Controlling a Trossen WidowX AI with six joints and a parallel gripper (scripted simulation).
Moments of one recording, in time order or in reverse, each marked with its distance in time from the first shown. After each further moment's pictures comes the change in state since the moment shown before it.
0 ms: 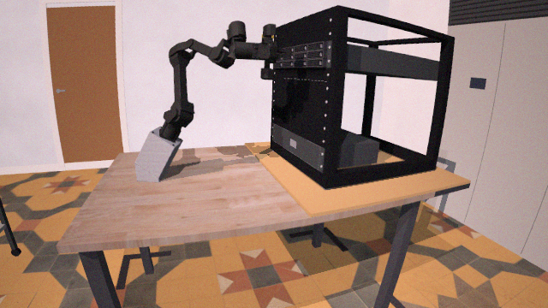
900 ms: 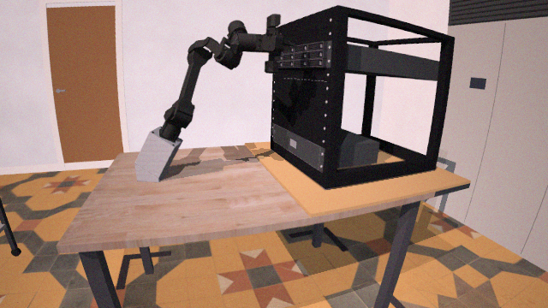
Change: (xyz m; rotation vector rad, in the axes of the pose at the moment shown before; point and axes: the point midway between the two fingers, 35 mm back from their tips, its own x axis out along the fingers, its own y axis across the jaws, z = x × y) arm -0.004 0.023 0.050 0.005 0.012 0.013
